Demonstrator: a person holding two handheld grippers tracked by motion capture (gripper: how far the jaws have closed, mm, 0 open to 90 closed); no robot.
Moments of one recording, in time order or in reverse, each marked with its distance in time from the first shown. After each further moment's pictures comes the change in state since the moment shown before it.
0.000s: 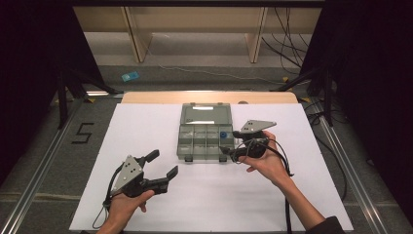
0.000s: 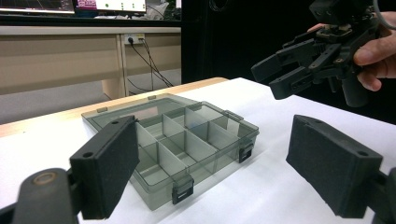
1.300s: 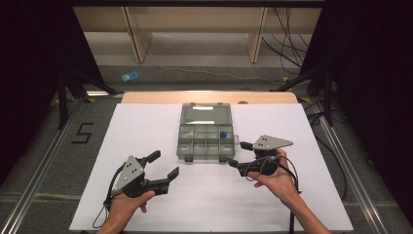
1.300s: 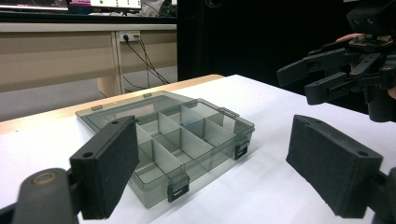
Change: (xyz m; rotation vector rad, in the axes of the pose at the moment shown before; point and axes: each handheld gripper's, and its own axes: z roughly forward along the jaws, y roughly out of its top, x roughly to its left) left arm -0.001 -0.001 0.001 0.014 -0.017 0.006; right arm 0.017 -0.038 -0.028 -0.106 0.016 0.054
